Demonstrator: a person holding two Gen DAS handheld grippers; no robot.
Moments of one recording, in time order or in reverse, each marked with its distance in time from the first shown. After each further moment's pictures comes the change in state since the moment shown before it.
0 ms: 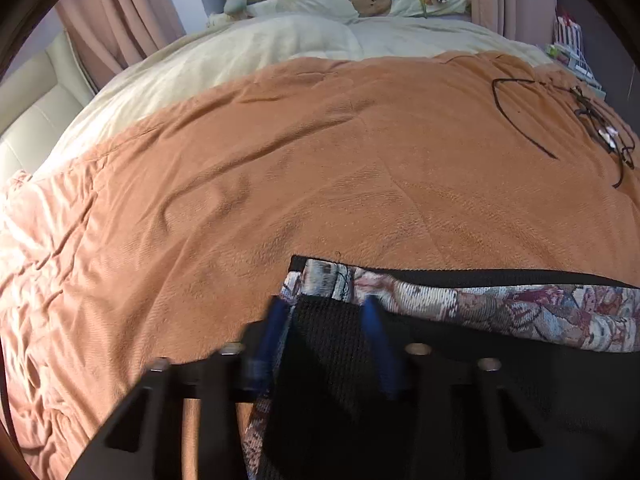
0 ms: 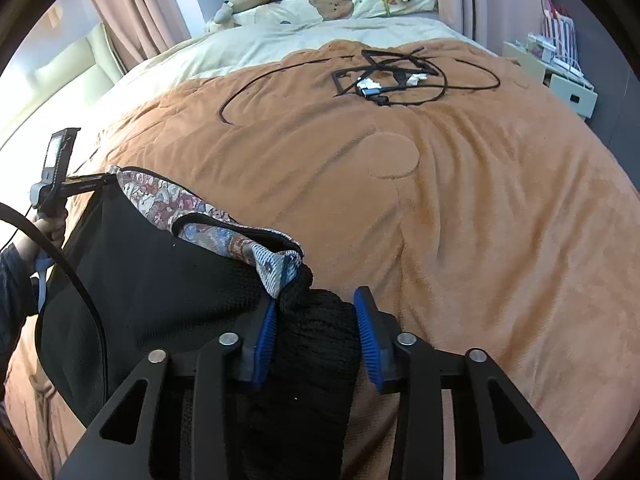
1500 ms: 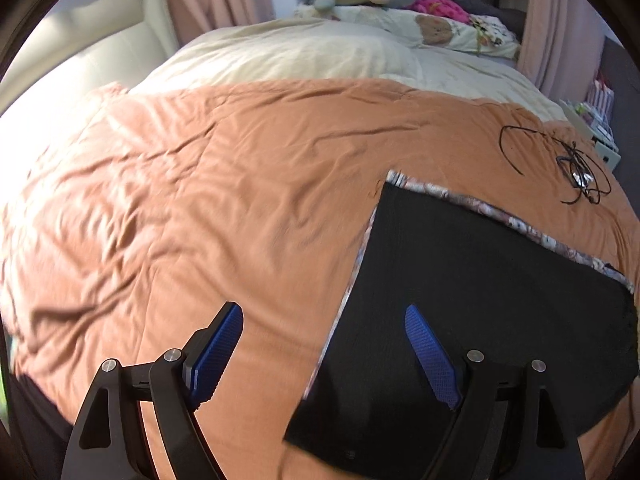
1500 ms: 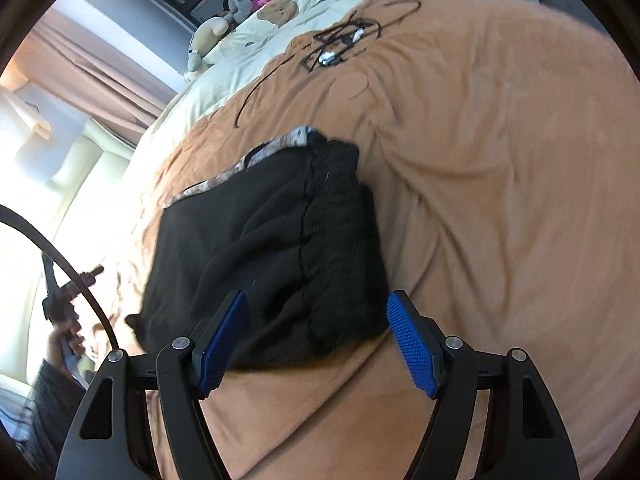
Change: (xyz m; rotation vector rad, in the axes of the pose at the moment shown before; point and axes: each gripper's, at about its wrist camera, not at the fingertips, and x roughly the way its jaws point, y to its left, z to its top) left arm -0.189 0.090 -0.108 -0.268 0.040 0.001; right arm -0.081 -0.053 -0.096 0.422 0.027 0.263
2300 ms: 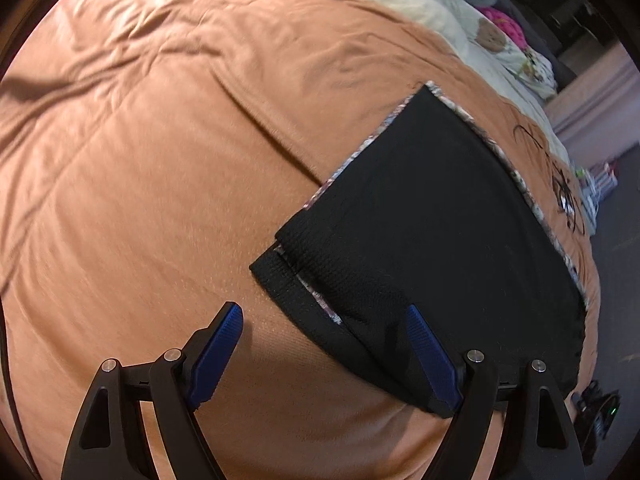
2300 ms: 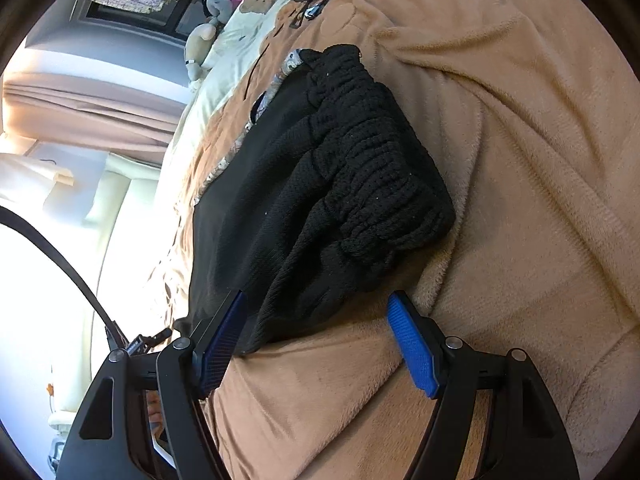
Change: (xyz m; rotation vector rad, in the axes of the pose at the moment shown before) left arm 0.030 0.040 -0.118 -0.397 0.208 -0.239; right arm 0.057 -0.043 -0.014 0.194 0.047 0.173
